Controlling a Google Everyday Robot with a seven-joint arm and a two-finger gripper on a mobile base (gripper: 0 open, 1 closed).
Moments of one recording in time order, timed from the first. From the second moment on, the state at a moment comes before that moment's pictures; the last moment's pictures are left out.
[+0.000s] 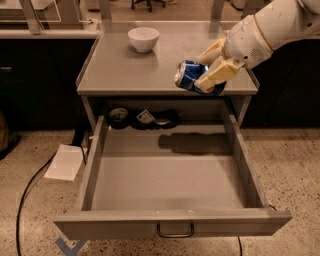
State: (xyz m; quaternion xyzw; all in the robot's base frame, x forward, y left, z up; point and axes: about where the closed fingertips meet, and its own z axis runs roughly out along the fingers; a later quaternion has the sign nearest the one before) arm 0.596 -0.110 0.946 -0.67 0.63 0.17 0.34
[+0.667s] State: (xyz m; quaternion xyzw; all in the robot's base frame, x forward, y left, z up) arm 0.619 -0.108 0.951 -0.68 0.62 0.15 0.35
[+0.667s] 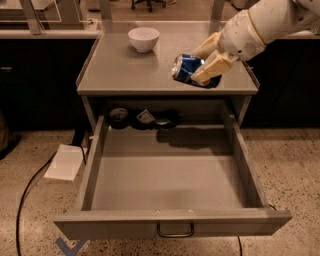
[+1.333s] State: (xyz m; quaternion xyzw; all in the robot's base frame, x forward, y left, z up) arm 0.712 -0.075 0.964 -0.71 0.58 0.10 0.38
